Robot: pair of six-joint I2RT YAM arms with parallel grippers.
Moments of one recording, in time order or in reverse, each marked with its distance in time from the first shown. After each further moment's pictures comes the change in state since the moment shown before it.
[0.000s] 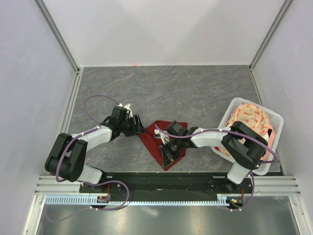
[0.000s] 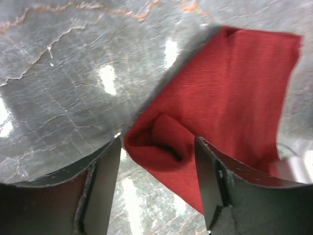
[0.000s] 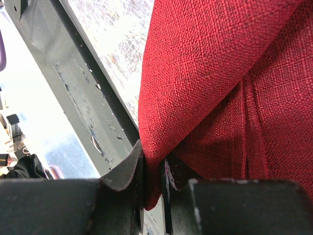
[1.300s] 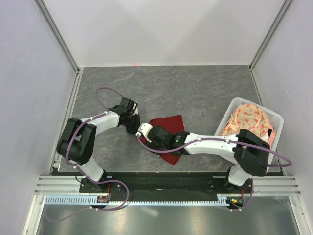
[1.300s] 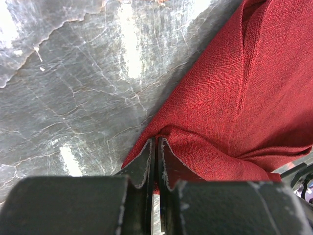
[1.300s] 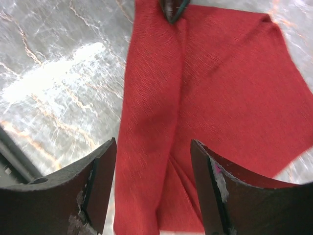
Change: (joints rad) left arm -0.020 0.239 0.293 -0.378 0.000 0.062; right arm 0.269 -0.097 0.236 -0.085 0.884 -0.288
